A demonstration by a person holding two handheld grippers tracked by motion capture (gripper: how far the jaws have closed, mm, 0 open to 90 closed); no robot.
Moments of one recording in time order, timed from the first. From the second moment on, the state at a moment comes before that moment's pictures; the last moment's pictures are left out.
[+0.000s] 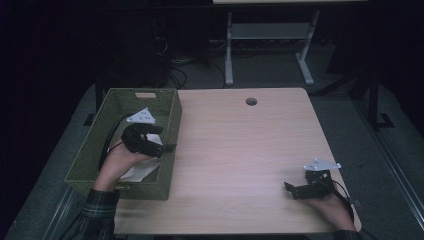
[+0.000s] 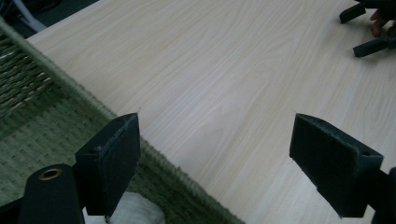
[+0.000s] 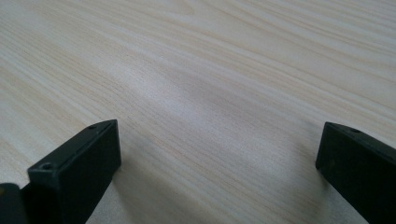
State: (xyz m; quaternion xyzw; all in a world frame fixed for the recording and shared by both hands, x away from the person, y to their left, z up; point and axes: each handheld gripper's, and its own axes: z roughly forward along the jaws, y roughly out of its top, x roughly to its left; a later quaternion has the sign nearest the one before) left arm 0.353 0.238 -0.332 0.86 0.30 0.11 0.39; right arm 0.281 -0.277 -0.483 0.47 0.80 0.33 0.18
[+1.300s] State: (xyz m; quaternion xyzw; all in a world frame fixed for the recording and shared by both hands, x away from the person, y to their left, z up) left arm 0.358 0.331 -0.362 0.85 0.36 0.15 0.35; right arm 0.281 -0.277 -0.483 0.47 0.80 0.33 0.18
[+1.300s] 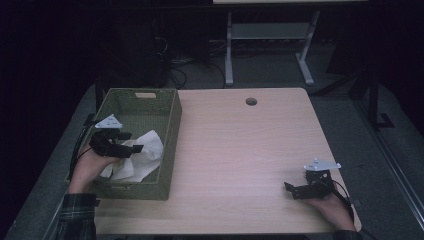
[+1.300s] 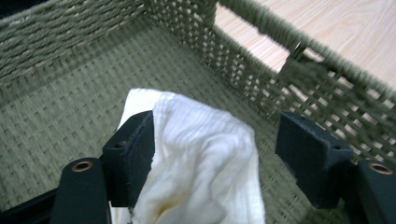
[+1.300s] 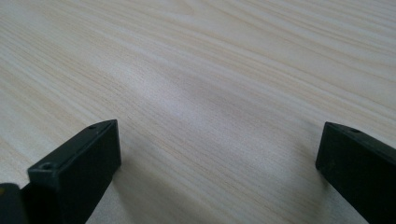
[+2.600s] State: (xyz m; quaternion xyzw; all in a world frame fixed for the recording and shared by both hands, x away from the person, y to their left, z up) left arm 0.361 0.344 -0.371 0.86 0.38 0.10 0.34; right arm 0.281 -0.277 -0.483 0.47 0.80 0.33 0.18
